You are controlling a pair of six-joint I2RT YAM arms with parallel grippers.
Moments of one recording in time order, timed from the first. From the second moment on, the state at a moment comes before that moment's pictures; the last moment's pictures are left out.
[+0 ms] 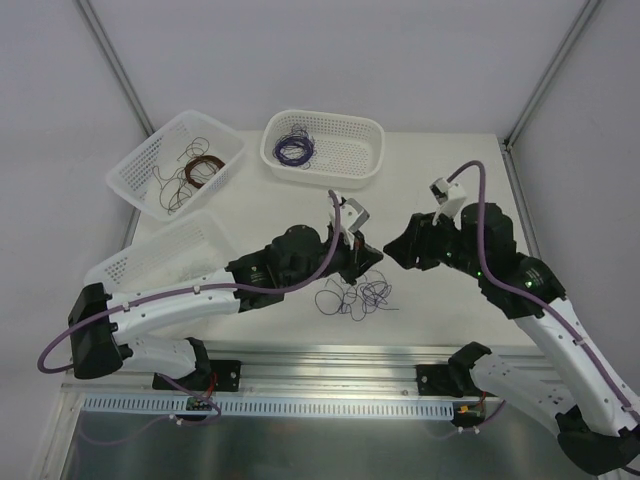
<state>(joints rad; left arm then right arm) -1.15 1.28 1.02 0.11 -0.06 -0.29 0.61 0.84 1.17 -0.73 -0.17 0.42</state>
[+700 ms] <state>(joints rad) -0.92 1.17 1.20 -0.21 0.07 -0.58 0.61 0.82 0.77 -0.58 -0.14 0.37</state>
